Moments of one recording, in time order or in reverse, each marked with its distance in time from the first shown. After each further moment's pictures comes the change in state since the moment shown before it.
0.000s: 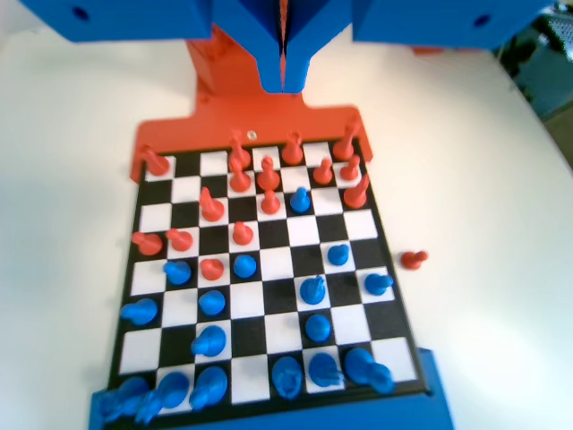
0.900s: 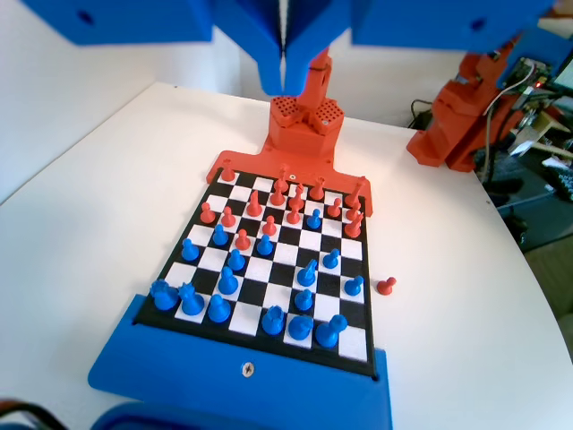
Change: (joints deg) arm -7.0 51.3 17.5 16.3 -11.5
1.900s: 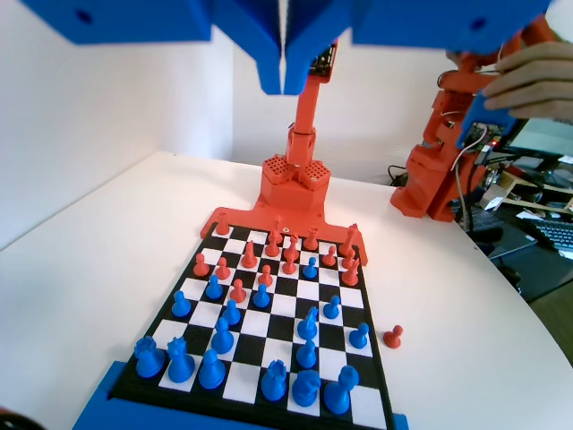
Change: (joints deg) arm 0.2 17.1 6.4 -2.7 3.3
